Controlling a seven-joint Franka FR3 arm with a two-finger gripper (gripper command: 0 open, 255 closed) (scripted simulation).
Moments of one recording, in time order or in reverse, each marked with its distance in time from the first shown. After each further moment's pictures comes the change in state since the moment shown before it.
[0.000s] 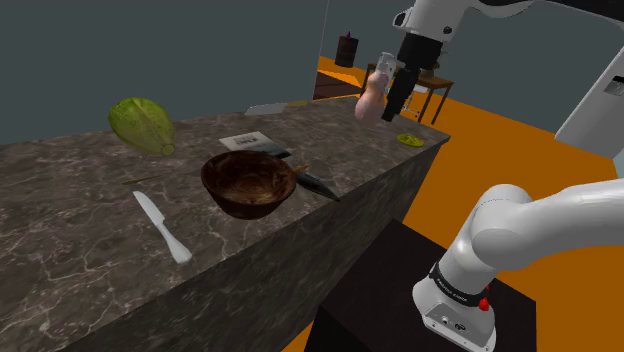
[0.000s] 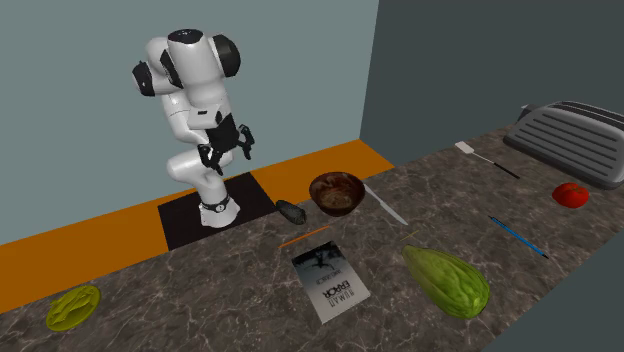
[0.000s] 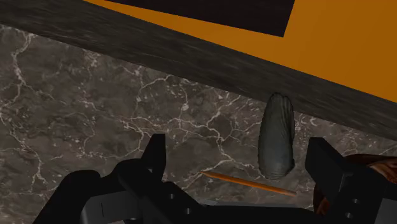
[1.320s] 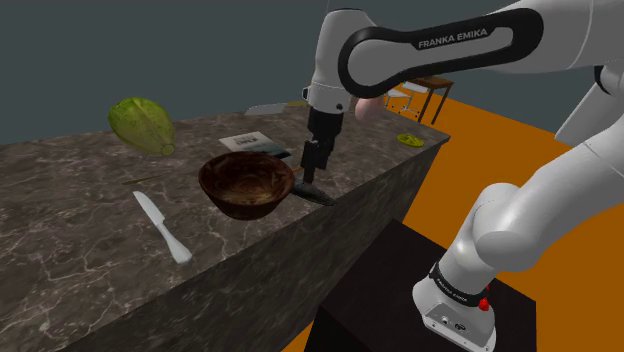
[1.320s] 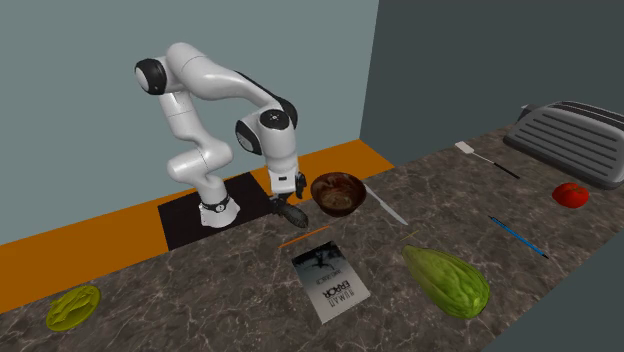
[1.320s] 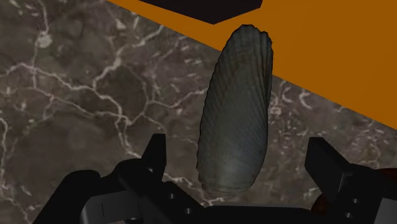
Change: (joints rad) arm 0.076 0.440 0.184 -0.068 0.095 0.409 0.071
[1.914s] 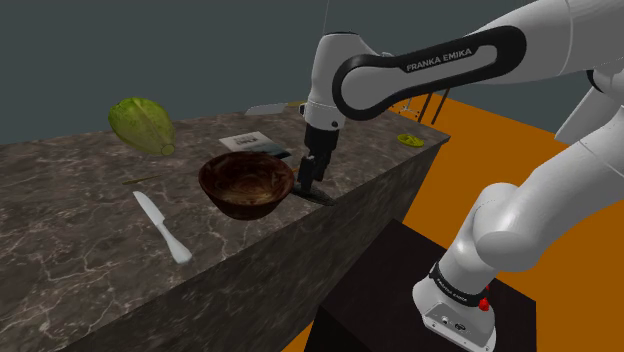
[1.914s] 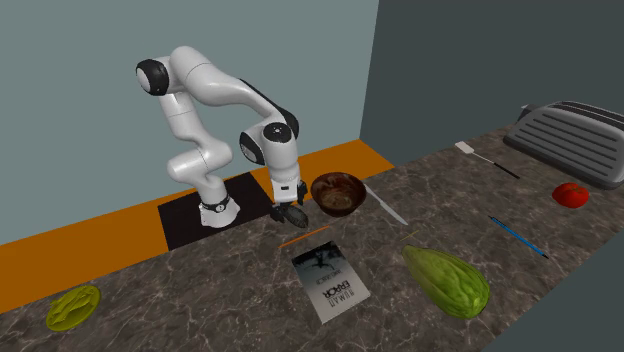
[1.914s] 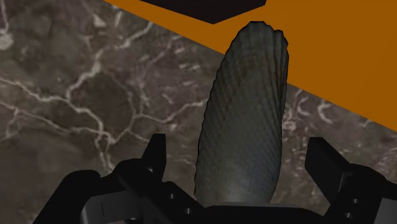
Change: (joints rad) arm 0.006 0.031 0.015 -0.067 0.009 0.097 -0.002
